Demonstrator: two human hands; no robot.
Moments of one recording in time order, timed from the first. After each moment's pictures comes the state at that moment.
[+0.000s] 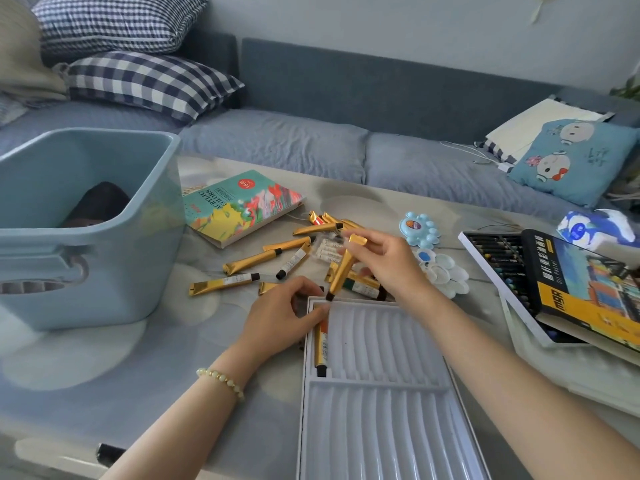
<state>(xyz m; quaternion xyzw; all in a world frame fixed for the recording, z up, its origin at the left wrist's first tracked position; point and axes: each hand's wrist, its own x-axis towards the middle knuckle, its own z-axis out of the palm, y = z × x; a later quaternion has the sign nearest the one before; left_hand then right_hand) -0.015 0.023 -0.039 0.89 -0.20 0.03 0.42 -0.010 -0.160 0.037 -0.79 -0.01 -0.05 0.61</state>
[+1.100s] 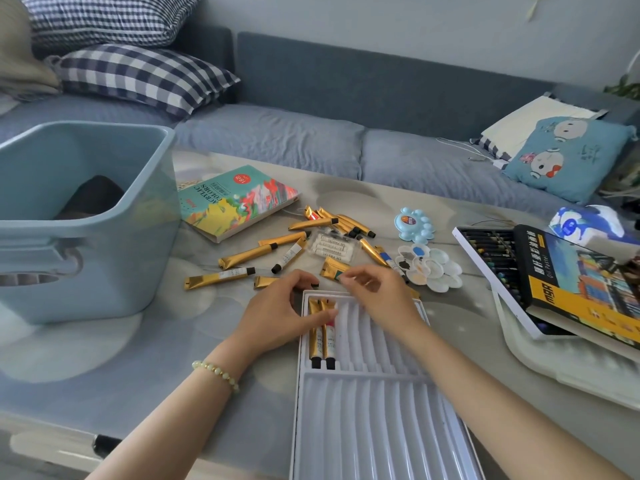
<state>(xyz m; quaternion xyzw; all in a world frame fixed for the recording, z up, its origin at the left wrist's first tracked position) -0.023 0.021 -0.032 0.89 -0.20 0.01 0.41 -0.039 -0.167 -0.007 -0.87 -0.02 -0.10 0.47</state>
